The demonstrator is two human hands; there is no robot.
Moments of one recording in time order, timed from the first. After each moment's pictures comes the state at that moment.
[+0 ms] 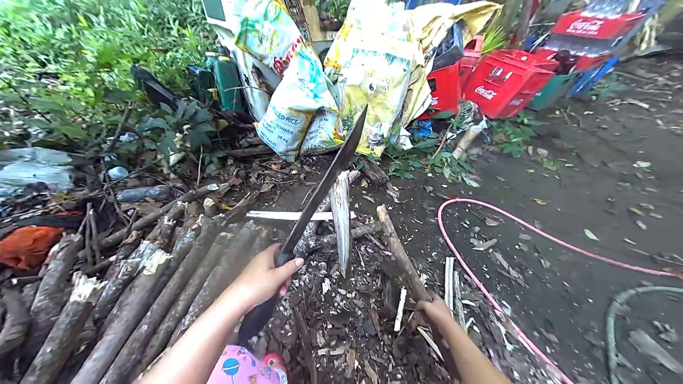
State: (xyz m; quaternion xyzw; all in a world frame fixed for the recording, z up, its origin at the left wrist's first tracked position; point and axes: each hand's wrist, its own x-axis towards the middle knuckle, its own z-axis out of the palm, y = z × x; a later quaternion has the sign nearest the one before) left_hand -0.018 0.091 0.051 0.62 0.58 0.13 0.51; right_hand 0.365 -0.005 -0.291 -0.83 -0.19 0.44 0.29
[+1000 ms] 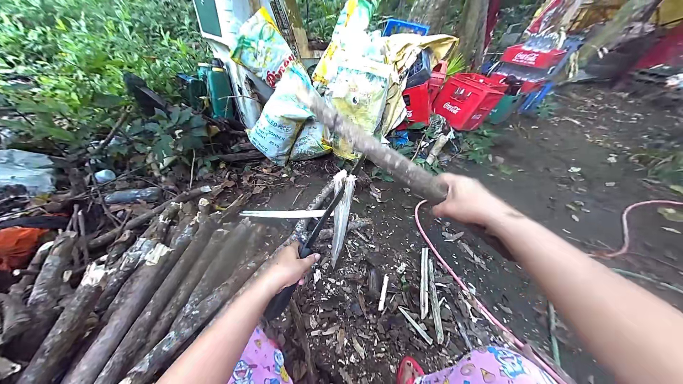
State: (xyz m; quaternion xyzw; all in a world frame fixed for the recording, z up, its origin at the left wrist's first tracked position) left_hand 0.001 0.054 0.029 0.64 0.59 0.05 0.50; right_hand 0.352 -0.006 0.117 -0.80 -0.56 0.16 0.16
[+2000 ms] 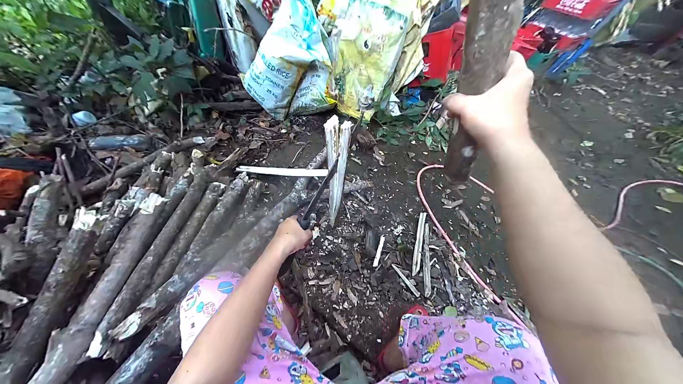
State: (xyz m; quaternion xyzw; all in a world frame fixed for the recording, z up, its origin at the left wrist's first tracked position) left_hand -0.003 0.069 -0.054 0.62 0.66 -0.02 0.43; right_hand 0.314 0.040 0.138 -0.72 -0.50 0.03 0.48
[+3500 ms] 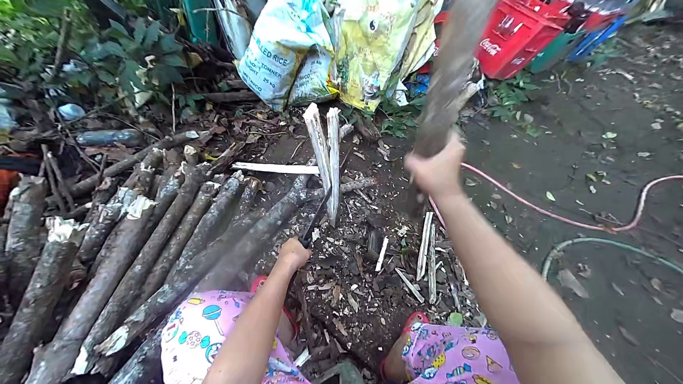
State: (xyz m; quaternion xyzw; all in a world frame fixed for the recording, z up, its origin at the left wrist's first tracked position) left_hand 0.012 0.083 -0.134 0.58 0.70 -0.11 0.41; right_hand 0.305 0.070 0.011 -0.73 -0.49 0.13 0.46
